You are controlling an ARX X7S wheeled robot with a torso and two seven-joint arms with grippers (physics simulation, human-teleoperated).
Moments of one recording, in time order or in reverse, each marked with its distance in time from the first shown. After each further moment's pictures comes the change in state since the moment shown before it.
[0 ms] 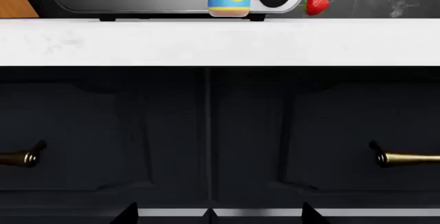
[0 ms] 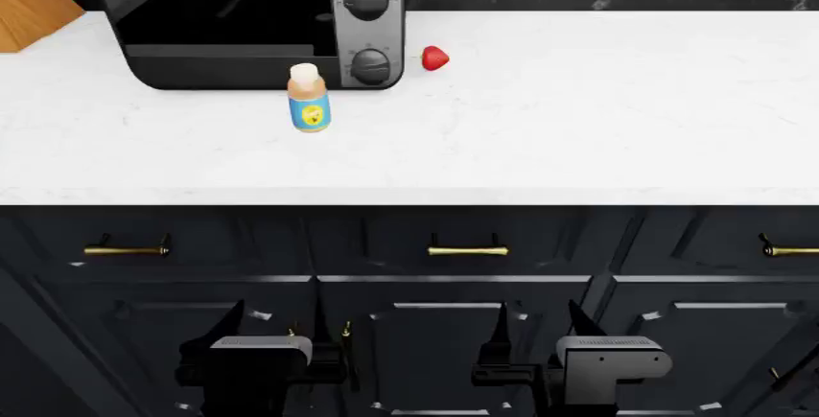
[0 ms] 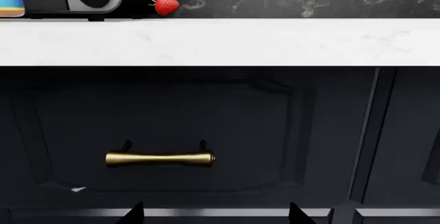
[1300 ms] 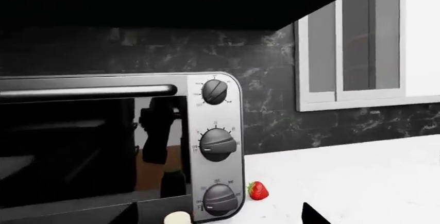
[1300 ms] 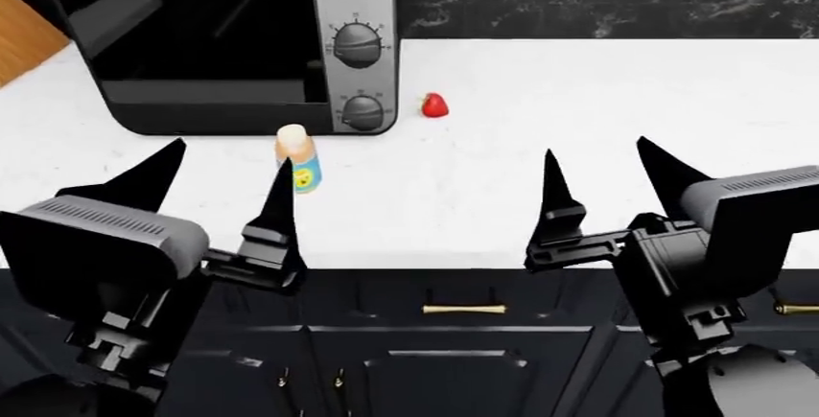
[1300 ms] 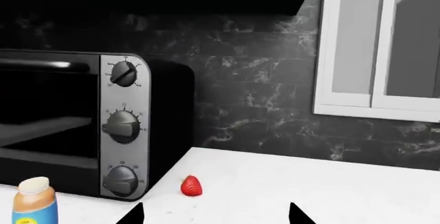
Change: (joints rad) left arm -0.311 -0.235 -0.144 0.931 -0.452 -0.935 0.017; right arm 0.348 0.263 0.109 -0.818 0.394 0.896 0.012
